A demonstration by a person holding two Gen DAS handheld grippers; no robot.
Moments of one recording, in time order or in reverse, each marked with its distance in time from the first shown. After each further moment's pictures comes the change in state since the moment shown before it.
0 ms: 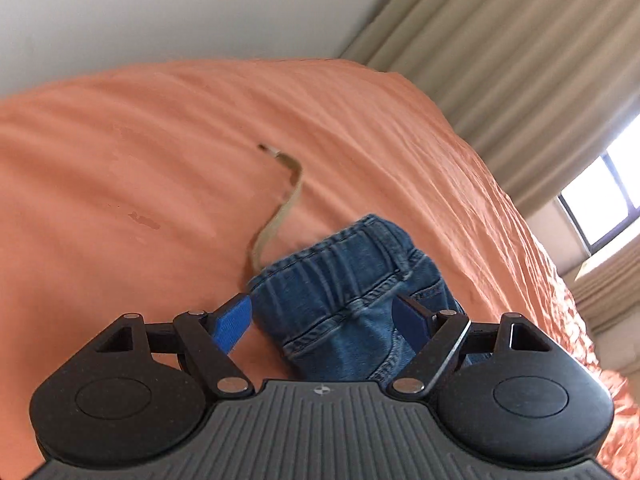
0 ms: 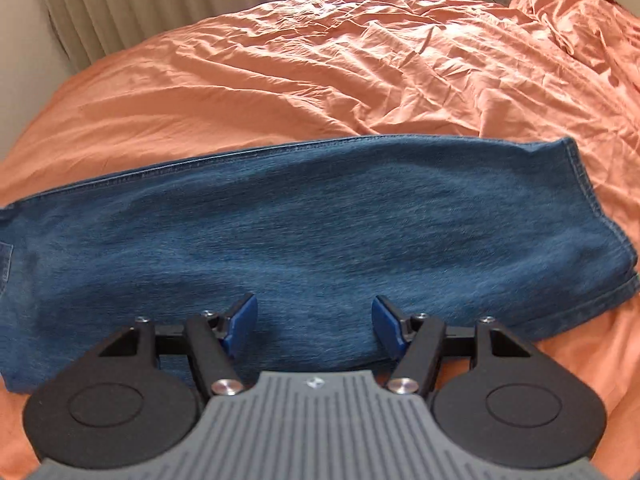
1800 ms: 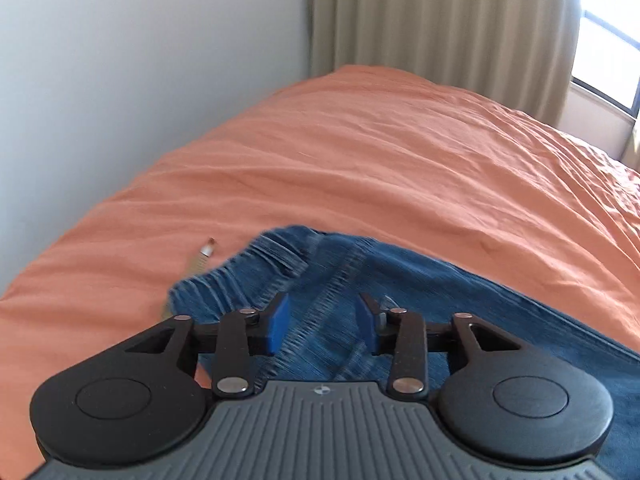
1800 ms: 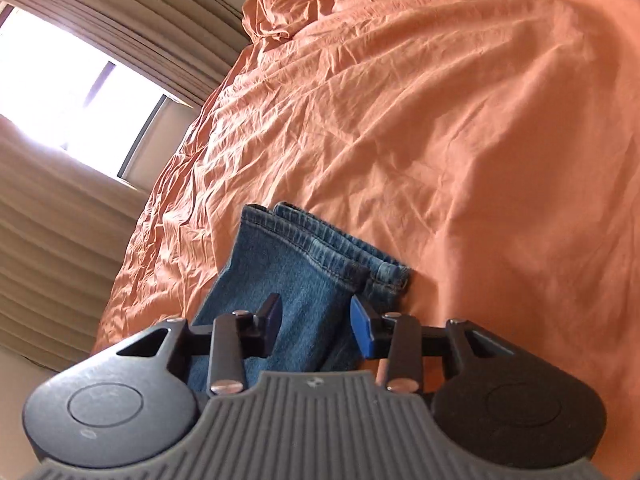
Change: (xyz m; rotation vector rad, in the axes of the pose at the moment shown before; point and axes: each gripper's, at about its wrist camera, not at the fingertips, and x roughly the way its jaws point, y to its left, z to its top) left arm 0.044 -0.177 -0.052 0.548 -0.089 0.276; right arm -0.022 -0.295 -0.033 0.902 -0.260 0.096
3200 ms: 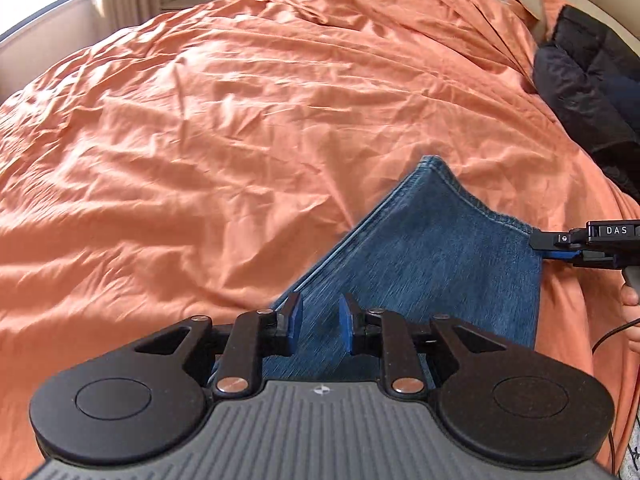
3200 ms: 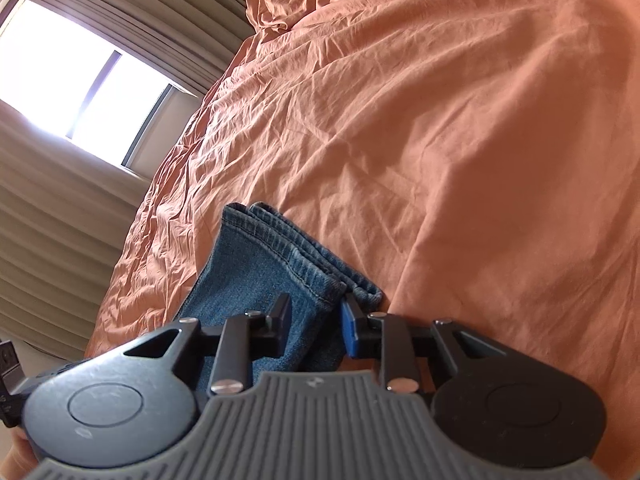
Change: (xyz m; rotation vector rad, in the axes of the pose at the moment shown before) left arm -0.058 -0.545 -0.152 1.117 0.232 -0.983; right arm 0.006 -0.027 0.012 -0.043 0.014 0.044
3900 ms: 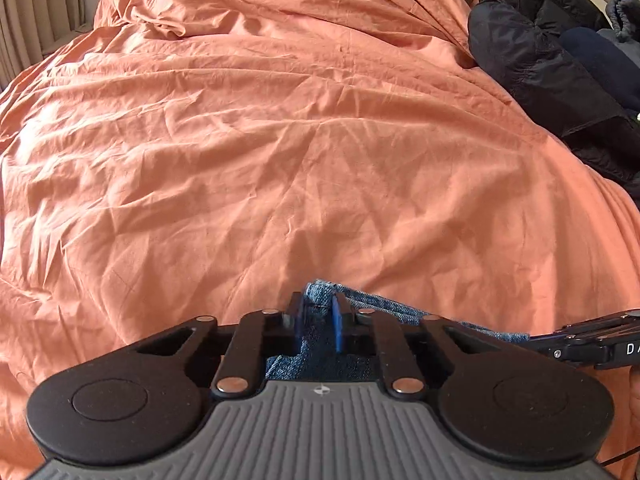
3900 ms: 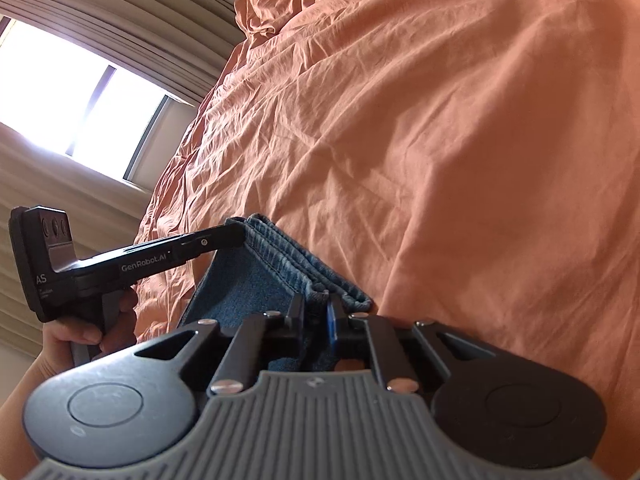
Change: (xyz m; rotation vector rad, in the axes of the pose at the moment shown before) left arm 0.110 -0.082 0.095 0.212 0.012 -0.148; right arm 0.001 -0.011 0.004 0.060 -0.008 0.037
